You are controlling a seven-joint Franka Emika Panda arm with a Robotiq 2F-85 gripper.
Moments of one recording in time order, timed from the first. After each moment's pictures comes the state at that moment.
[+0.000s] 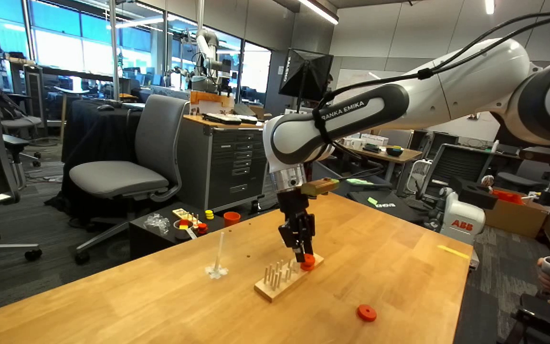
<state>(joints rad) 0.12 1.13 0.08 -0.98 -0.02 1.64 0.03</state>
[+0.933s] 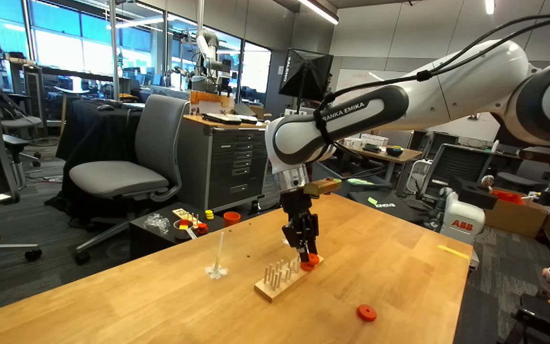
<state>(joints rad) 0.11 1.13 0.08 -0.98 -0.02 1.61 0.03</state>
